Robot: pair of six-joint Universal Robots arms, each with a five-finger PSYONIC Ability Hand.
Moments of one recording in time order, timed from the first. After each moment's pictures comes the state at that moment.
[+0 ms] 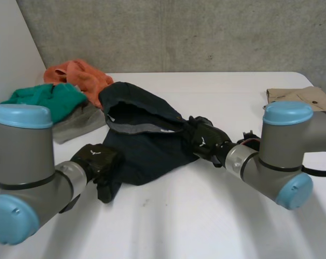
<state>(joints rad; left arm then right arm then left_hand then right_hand) 4.28 -1.98 -1.60 2.98 -1.52 3.40 2.00 -0.88 1.33 -0.05 1.15 1.81 0.31 0.30 0.30 0.29 0.11 0.27 0.22 0.21 0.21 0.05</state>
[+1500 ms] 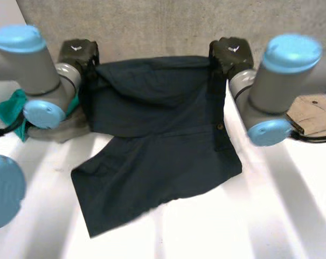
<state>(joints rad) 4.39 -2.57 -0.37 2.98 -1.55 3.36 2.06 -0.77 0.75 -0.10 1.61 3.00 0.97 1.05 1.04 1.05 0.86 1.06 1.11 1.13 1.13 0.97</state>
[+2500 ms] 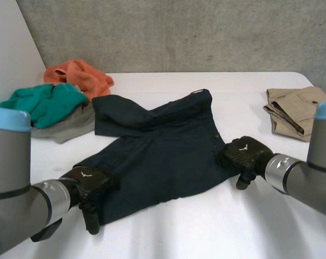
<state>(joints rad) 4.31 -1.83 -1.72 2.77 -1.47 3.47 1.81 -1.10 1.59 0.11 1.16 2.48 0.30 0.31 0.31 0.30 0.12 0.66 0.66 0.67 0.66 0.49</state>
